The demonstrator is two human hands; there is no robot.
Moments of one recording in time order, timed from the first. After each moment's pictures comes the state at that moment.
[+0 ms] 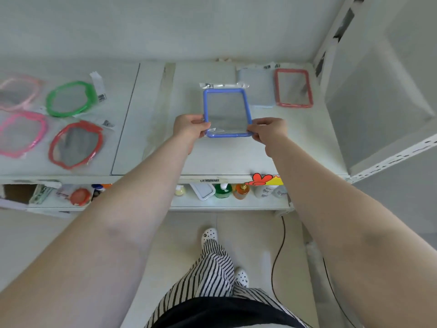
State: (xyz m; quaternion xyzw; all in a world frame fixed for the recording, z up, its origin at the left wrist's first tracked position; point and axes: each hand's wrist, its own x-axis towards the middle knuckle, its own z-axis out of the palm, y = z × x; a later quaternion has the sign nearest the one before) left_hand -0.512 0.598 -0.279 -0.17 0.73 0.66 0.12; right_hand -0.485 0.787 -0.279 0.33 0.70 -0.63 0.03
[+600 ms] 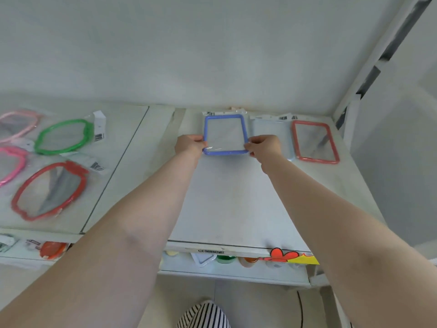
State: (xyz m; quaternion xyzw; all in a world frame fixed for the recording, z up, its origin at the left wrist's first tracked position) left_hand -0.661 0.592 -0.351 -0.21 0.76 0.62 0.02; right_hand -0.625 0.774 -0.326 0.22 0.79 -0.58 0.01
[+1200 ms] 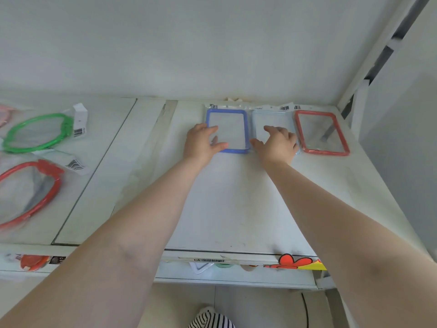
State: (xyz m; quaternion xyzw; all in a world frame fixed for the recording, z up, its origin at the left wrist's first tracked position) left_hand -0.672 0.616 -0.394 0.04 0.92 0.40 -0.06; right_hand -0.640 0.794 -0.379 0.19 0.94 -0.27 -0.12
